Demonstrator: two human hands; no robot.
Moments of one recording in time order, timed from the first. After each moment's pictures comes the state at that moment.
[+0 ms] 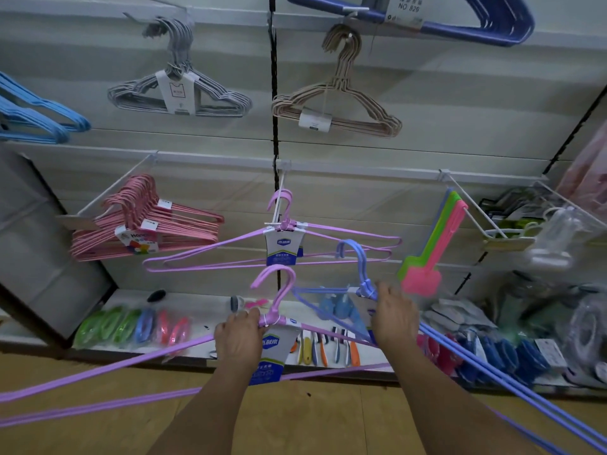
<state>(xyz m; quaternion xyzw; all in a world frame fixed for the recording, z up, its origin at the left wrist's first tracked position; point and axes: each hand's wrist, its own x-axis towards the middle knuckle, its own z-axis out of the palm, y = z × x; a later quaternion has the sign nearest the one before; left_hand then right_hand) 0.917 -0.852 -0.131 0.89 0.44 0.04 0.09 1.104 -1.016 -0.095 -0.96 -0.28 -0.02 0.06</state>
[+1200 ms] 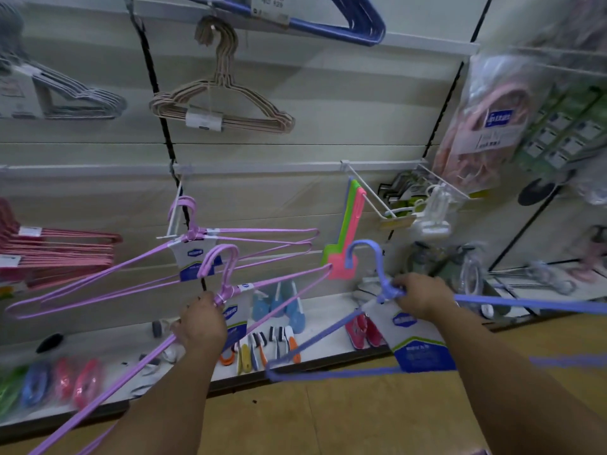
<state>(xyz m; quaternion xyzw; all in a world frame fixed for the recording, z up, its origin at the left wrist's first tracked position) 1.024 -0.879 -0.126 0.85 0.48 0.12 0.18 1.204 -1.179 -0.023 -0.97 -0.22 0.10 -0.02</state>
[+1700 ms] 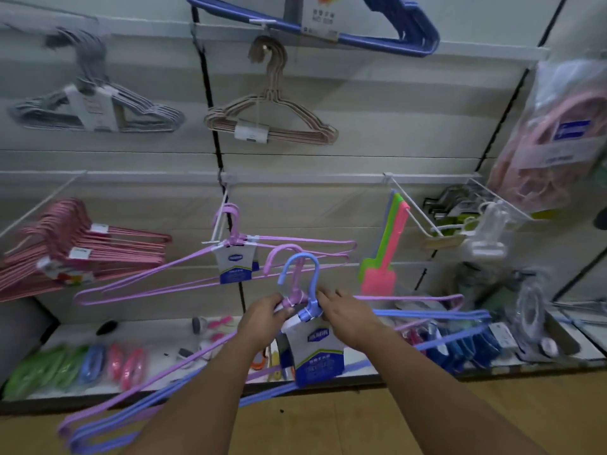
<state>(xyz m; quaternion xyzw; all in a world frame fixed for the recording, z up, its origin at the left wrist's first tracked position) 1.038 -0.887 -0.103 0.87 0.29 0.07 0.39 1.147 -1.035 -0.064 -0.85 -0.52 0.04 -0.02</state>
